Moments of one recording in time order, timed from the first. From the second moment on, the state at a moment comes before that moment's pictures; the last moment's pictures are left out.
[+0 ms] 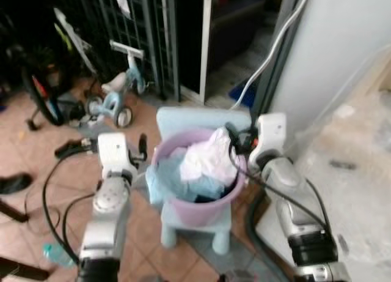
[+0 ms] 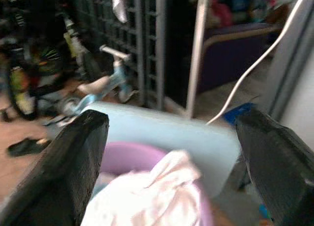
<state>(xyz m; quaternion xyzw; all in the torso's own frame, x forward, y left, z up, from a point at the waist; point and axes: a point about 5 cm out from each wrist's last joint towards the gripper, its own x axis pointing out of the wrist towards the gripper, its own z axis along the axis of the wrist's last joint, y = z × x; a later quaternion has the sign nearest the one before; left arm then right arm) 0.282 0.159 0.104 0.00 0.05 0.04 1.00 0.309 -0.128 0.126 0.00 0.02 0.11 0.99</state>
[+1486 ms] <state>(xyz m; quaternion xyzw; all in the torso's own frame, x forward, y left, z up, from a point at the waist) 0.183 0.197 0.082 0.05 0.18 0.07 0.98 0.317 -0.117 0.028 -0.02 0.30 0.04 0.95</state>
